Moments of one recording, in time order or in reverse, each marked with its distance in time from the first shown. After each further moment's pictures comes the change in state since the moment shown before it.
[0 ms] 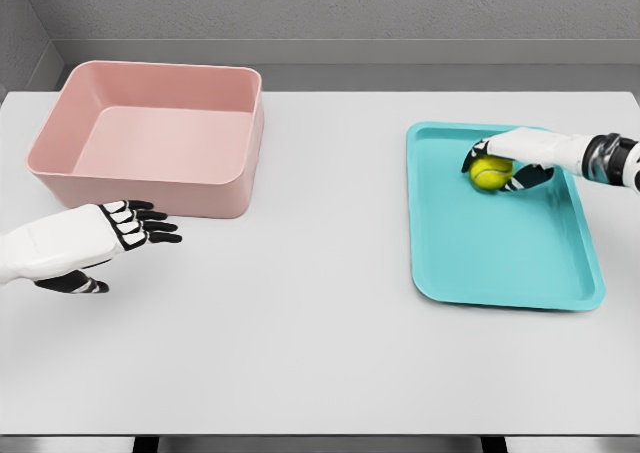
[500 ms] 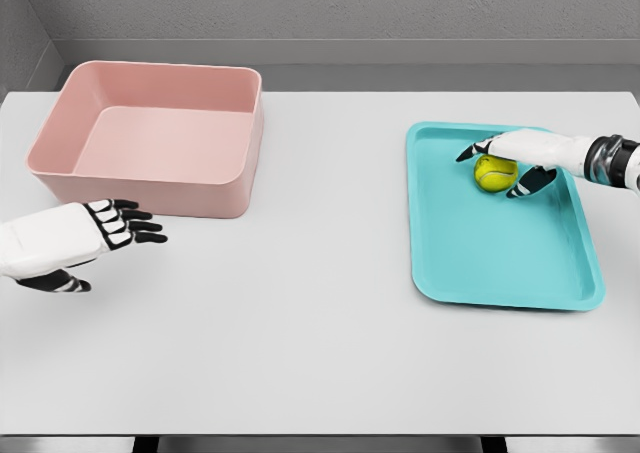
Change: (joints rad) left arm 0.002 0.054 0.001 0.000 -0.001 0.000 0.003; right arm 0.014 -0.003 -0.008 0.002 0.001 0.010 -0.001
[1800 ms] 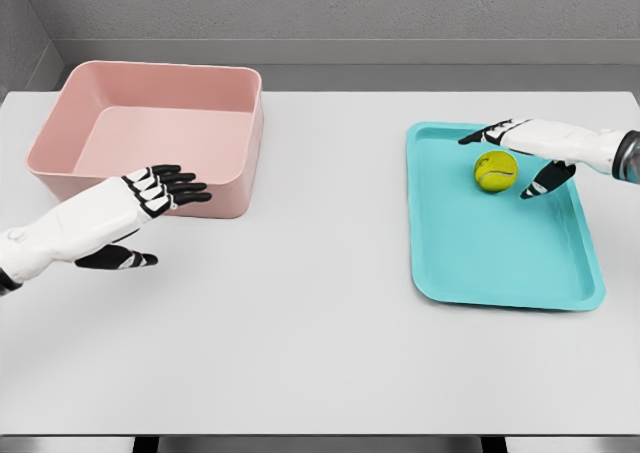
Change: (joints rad) left arm 0.037 -0.273 0.104 0.001 0.000 0.000 0.077; right arm 0.031 -0.121 -0.033 -0.183 -0.090 -0.020 0.003
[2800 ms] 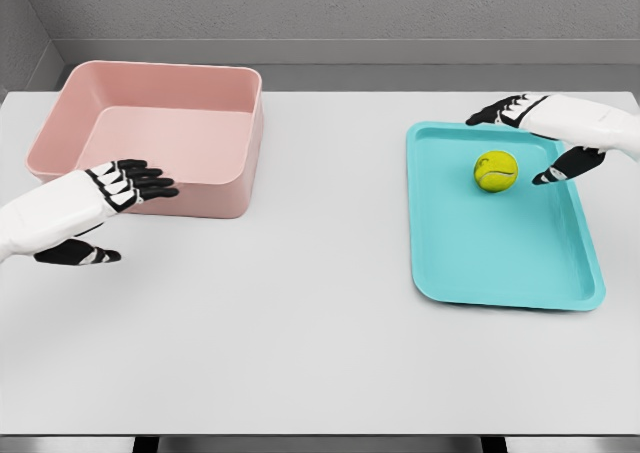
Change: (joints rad) left arm 0.017 0.150 0.016 0.001 0.060 0.000 0.009; right arm 0.035 -0.160 -0.065 -0.243 -0.113 -0.053 -0.019
